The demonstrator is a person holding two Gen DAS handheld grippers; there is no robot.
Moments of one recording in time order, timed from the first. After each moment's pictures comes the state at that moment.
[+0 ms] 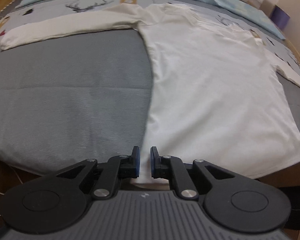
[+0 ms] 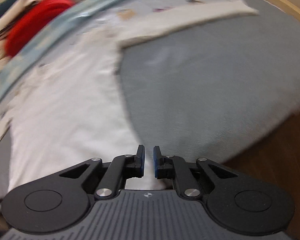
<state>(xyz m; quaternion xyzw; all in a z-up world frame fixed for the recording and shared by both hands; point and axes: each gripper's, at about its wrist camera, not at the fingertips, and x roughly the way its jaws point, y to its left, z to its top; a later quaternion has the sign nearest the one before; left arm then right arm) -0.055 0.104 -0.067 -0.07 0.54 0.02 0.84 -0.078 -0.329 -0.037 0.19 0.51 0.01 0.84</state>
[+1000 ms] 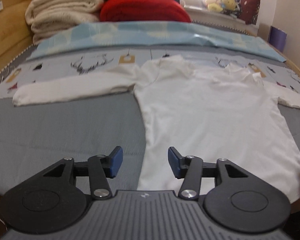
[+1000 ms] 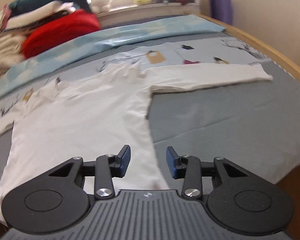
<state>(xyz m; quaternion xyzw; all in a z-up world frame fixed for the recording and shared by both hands) -0.022 0.054 -0.018 -0.01 0.41 0.07 0.91 -0.054 -0.256 0.007 0.06 0.39 -0.02 0.92</state>
